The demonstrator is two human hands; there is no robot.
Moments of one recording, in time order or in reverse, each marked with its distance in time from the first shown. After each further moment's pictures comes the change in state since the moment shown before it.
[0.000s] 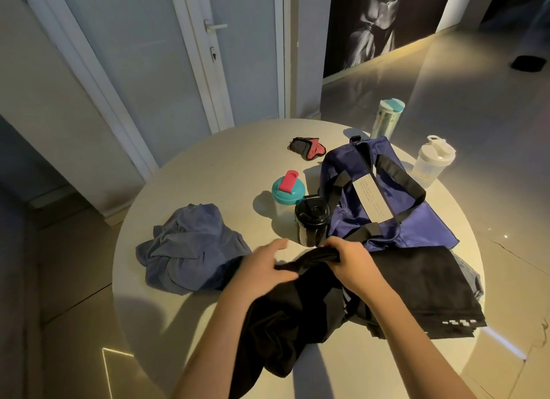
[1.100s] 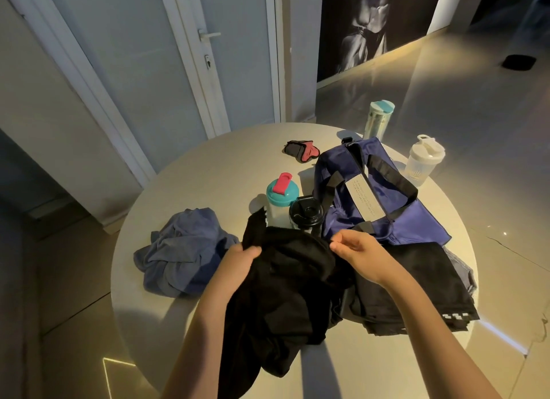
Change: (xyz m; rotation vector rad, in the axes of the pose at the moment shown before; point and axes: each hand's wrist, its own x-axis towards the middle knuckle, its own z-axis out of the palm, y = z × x) left_hand -0.007 0.004 -0.022 -0.565 0.163 -0.415; right_hand -0.012 0.012 -0.041 0.421 -0.125 -0.007
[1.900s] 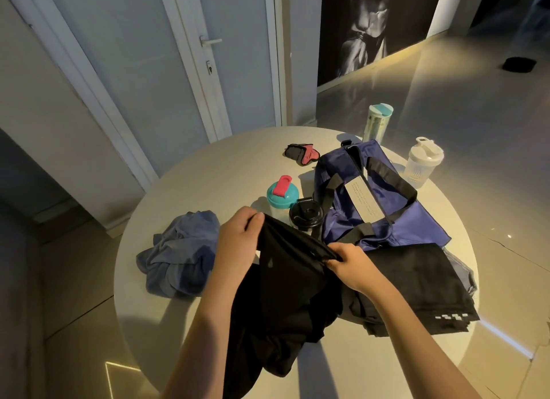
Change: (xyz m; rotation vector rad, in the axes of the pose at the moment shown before) left_hand -0.037 0.045 0.004 0.166 0.316 0.658; right_hand 0.004 0.007 0.025 -0.192 -0.013 0.131
